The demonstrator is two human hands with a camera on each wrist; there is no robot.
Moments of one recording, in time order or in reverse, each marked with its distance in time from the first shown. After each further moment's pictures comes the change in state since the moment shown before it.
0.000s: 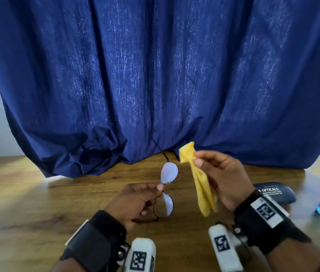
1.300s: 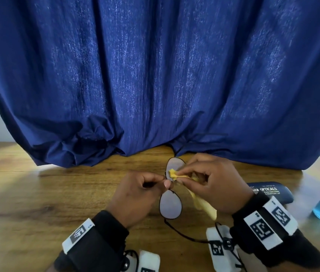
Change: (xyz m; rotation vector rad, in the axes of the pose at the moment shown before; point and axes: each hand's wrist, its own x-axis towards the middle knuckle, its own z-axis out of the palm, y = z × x) left_hand -0.023 0.010 0.020 0.448 0.038 0.510; right_hand -0.009 -0.012 -0.003 -1.037 -0.371 -0.502
